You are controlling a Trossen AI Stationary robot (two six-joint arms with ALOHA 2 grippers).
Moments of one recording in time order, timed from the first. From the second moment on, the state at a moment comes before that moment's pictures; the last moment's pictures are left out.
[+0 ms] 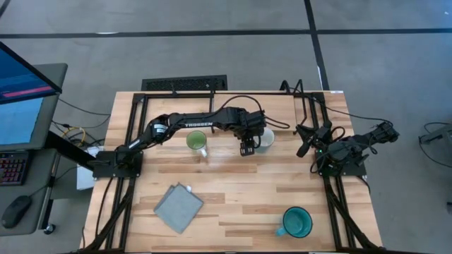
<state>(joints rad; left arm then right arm) 0.15 2.36 2.24 -1.00 -0.03 0.09 0.43 0.01 0.12 -0.41 1.18 0.25</state>
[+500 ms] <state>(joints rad) 0.15 2.39 2.24 -1.00 -0.03 0.08 0.43 0.01 0.12 -0.41 1.18 0.25</state>
